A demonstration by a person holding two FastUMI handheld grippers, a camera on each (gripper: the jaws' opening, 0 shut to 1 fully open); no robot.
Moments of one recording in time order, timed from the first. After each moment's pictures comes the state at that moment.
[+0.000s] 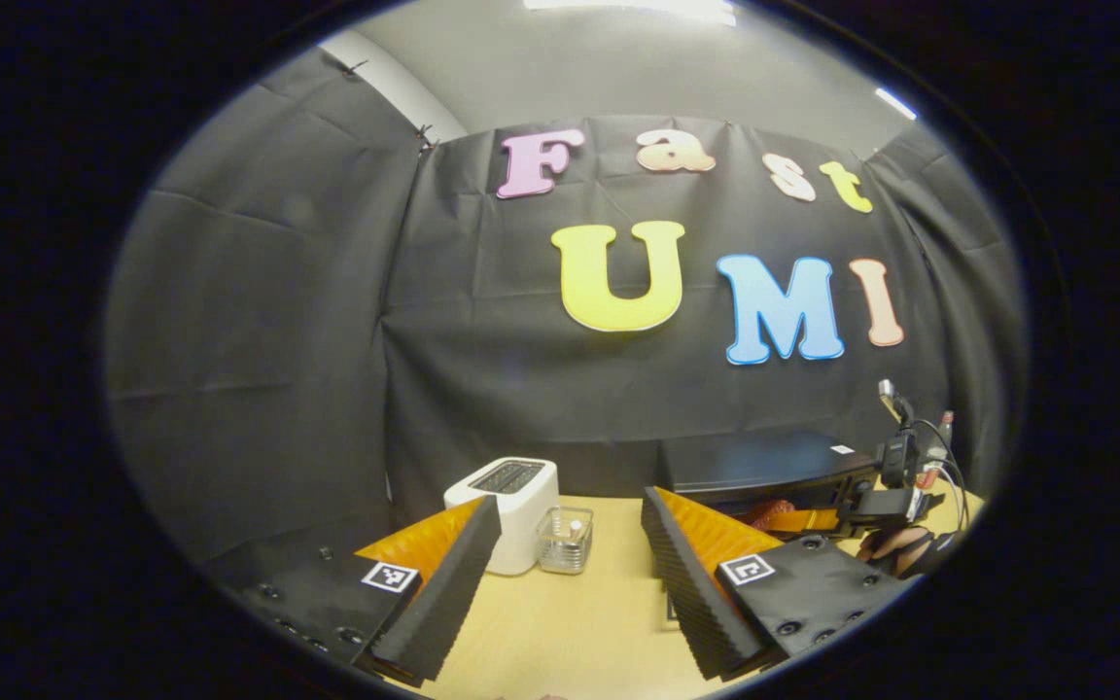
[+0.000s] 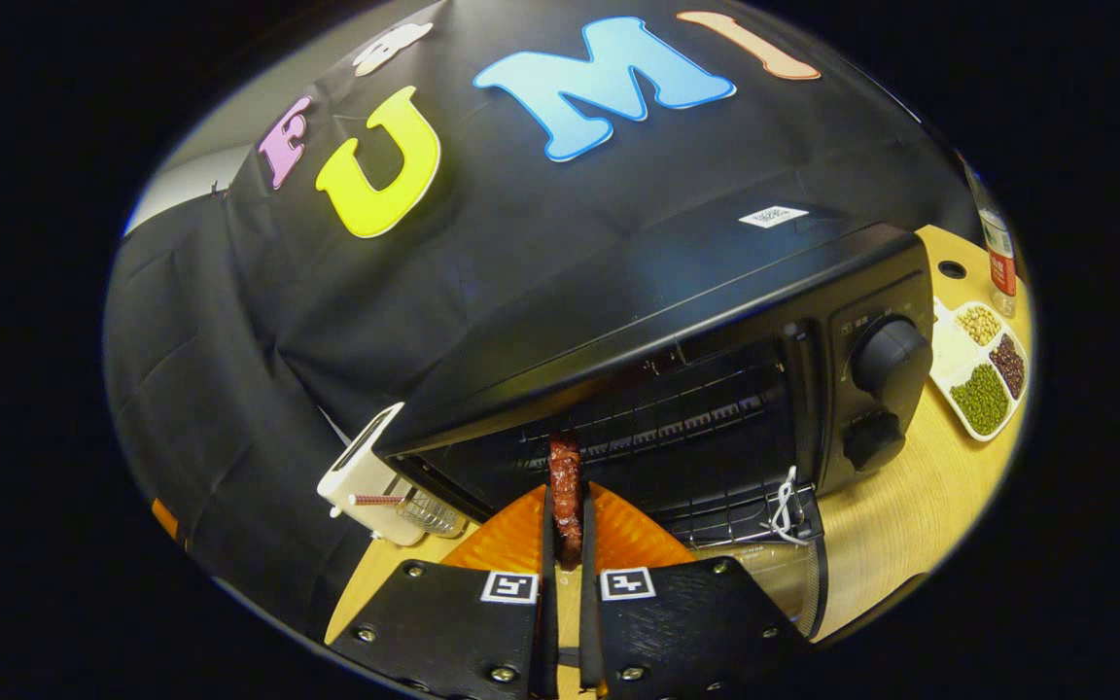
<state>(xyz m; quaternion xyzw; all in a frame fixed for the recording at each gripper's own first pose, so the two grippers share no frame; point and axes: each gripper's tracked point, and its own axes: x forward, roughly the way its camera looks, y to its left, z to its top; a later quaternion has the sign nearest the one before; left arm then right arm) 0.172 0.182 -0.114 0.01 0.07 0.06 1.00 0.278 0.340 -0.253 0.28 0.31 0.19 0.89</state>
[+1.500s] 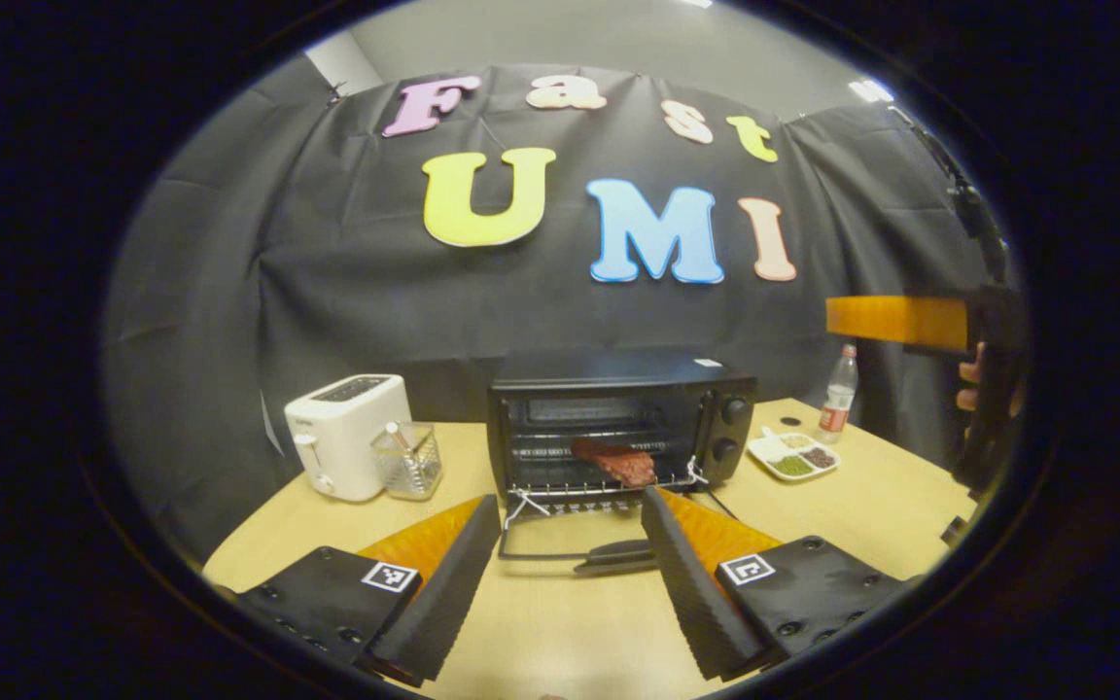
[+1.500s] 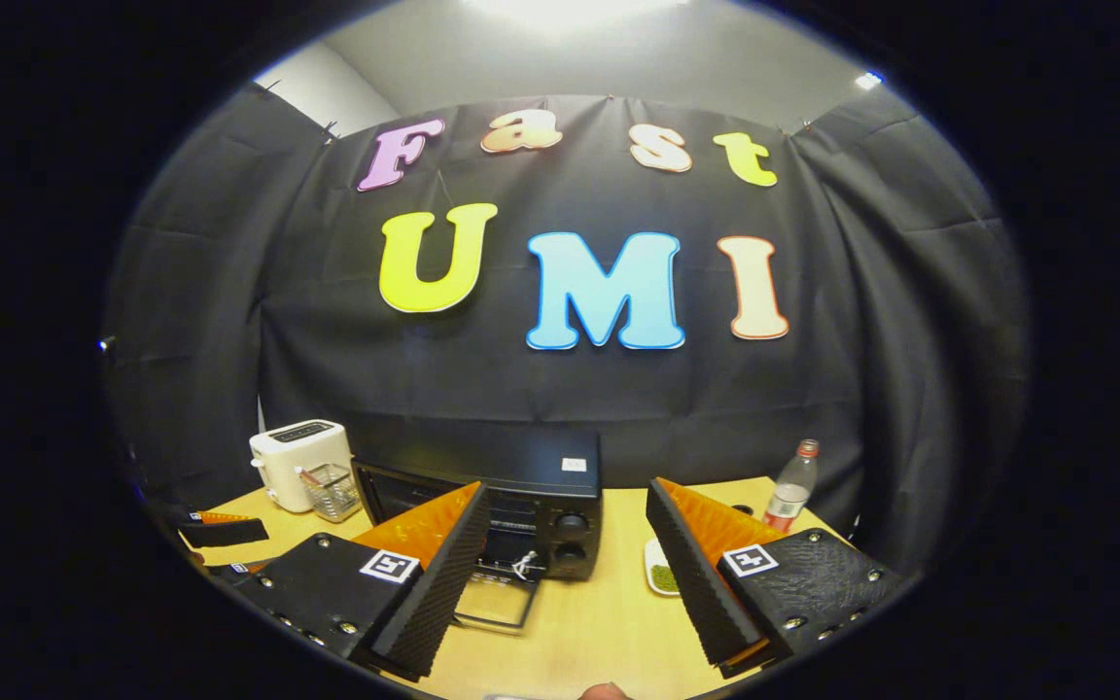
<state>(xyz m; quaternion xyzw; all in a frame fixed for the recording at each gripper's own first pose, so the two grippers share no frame) 0.152 0.003 -0.239 0.01 0.18 -0.10 0.98 0.147 0.131 -0.087 0.03 0.10 0.06 0.99</state>
